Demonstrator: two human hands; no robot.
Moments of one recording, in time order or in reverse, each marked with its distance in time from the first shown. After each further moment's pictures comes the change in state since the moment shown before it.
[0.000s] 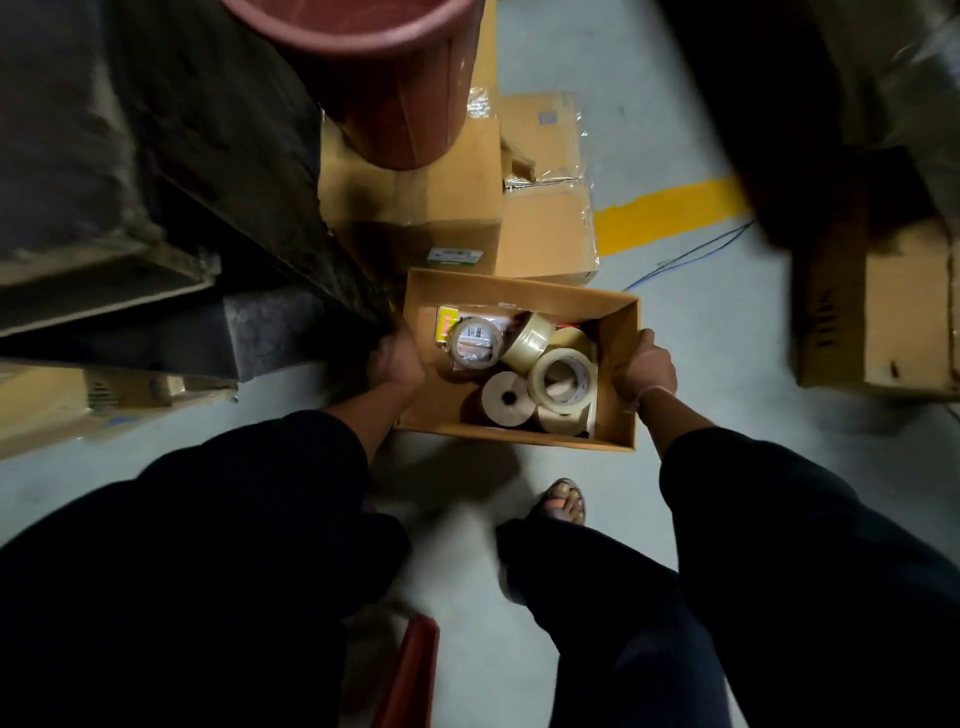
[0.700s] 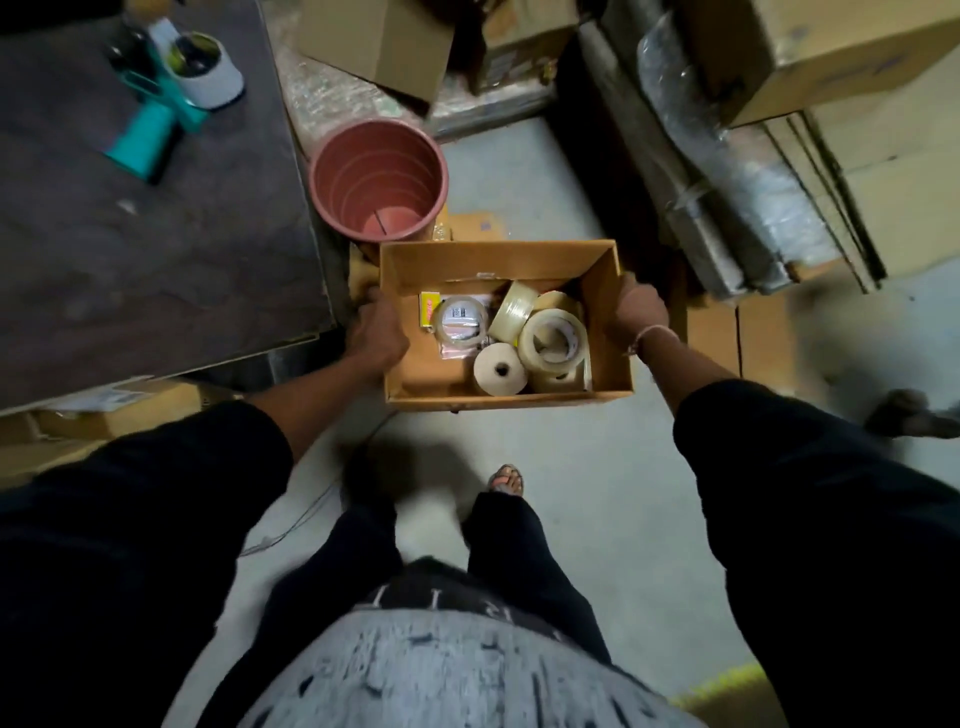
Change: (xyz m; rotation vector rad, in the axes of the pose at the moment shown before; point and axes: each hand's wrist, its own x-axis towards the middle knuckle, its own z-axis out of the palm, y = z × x) left_hand -0.283 0.095 -0.290 0.038 -0.003 0.323; right_hand -0.248 -0.060 -0.370 -0.146 0.115 -0.200
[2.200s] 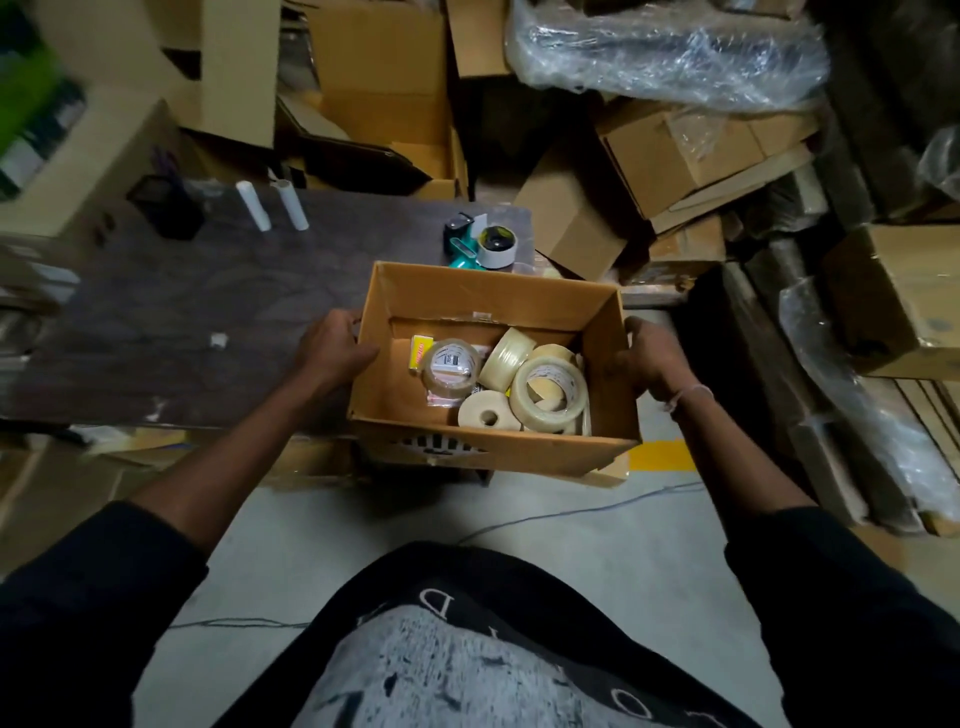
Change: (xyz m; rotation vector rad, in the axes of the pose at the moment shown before) left_hand -0.055 -0.250 -0.306 -0.299 0.373 0.040; right_hand -0.158 -0.348 -0.065 0.184 -0.041 -0.409
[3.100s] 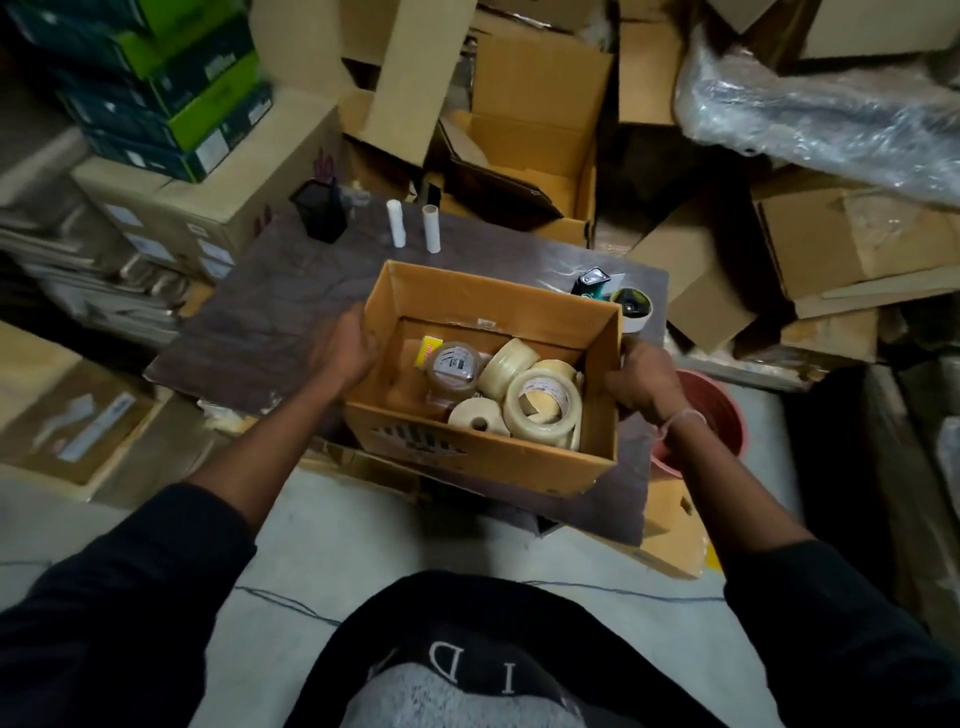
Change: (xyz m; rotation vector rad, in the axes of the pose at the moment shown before) left_hand 0.065 -0.116 -0.084 0.143 0.266 -0.247; right_hand 0.058 -0.176 0.090 -0.049 -0.150 -0.188
